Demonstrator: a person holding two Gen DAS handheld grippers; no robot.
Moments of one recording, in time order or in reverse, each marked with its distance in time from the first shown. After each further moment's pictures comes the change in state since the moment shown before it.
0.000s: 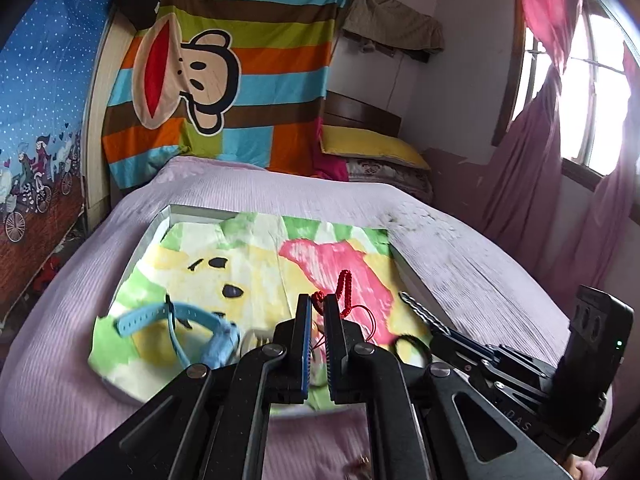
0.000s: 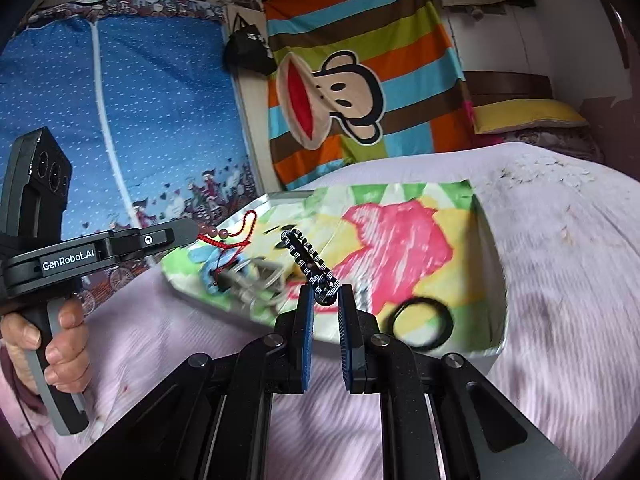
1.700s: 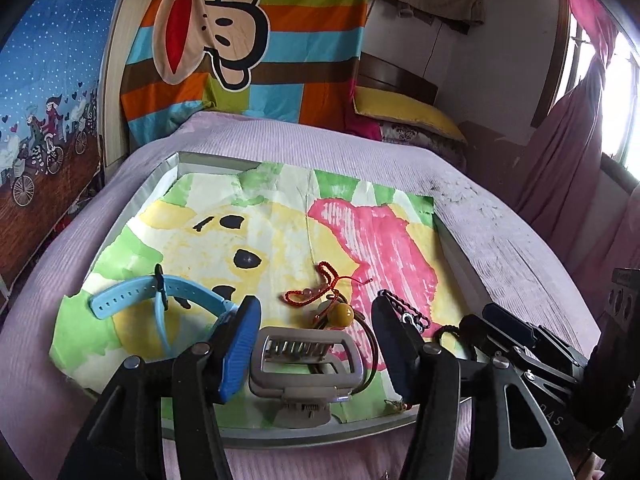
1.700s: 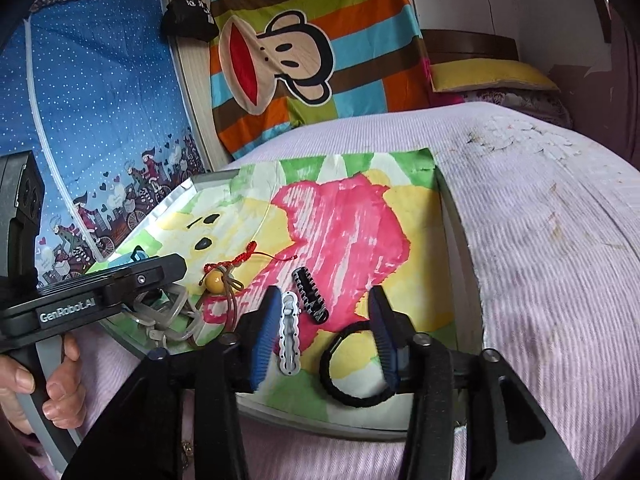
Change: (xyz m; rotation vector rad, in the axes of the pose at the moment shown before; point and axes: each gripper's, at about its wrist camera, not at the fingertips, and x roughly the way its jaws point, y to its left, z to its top) left arm 0.043 0.012 -0.012 -0.066 0.127 0.081; right arm 0.054 -0.024 0.017 0.054 0.134 -0.141
